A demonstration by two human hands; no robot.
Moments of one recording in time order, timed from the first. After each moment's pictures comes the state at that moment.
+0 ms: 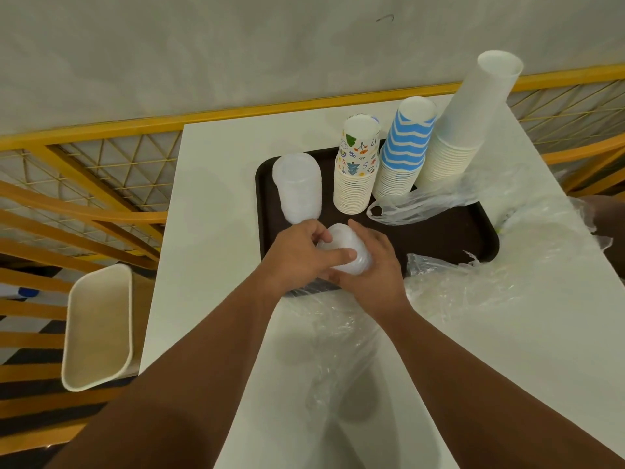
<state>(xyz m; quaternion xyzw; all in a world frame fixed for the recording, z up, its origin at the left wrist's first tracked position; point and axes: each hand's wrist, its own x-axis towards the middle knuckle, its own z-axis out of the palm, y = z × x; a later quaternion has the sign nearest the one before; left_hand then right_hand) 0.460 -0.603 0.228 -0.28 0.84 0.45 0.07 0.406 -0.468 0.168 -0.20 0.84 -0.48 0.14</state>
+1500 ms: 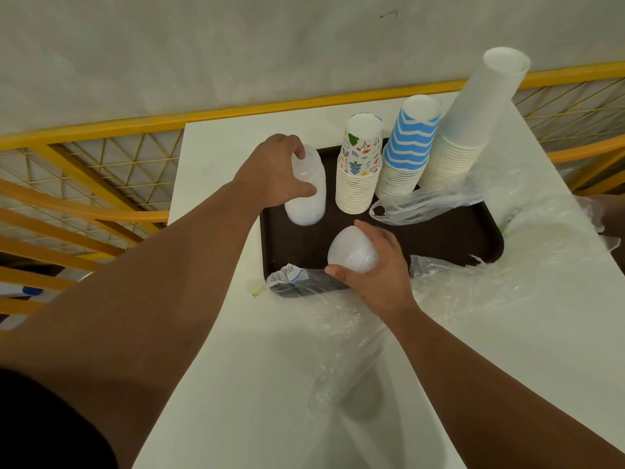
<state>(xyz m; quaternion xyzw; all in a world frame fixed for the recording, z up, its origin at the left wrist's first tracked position) 0.392 -0.687 0.264 -0.19 0.96 0.22 -0.02 0.403 -0.459 0.174 -0.19 0.84 -0.48 0.15</state>
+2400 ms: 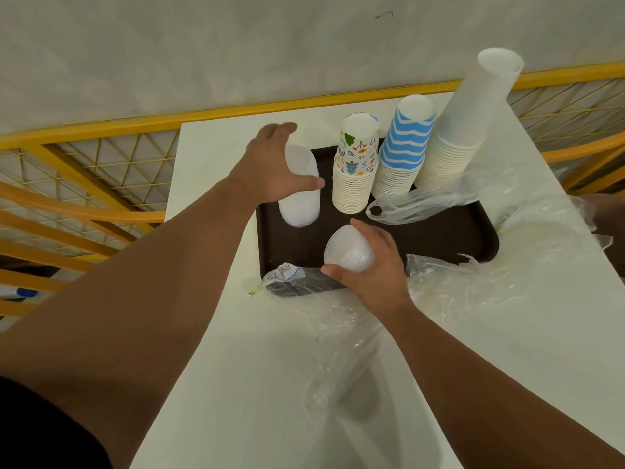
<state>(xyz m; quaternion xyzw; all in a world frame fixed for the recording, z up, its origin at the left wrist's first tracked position) 0.390 -0.686 0.269 -0.22 0.94 0.24 -0.02 0.404 -0.460 0.176 -0.19 0.84 -0.48 0.15</state>
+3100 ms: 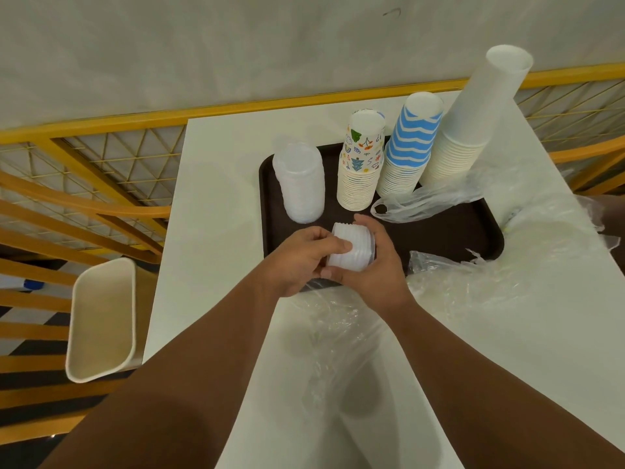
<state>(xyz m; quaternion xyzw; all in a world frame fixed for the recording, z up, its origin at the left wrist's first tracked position) 0.458 -0.606 0.209 -0.34 0.58 0.73 0.13 0.407 -0.467 0.175 -0.18 0.78 -0.57 0.21</state>
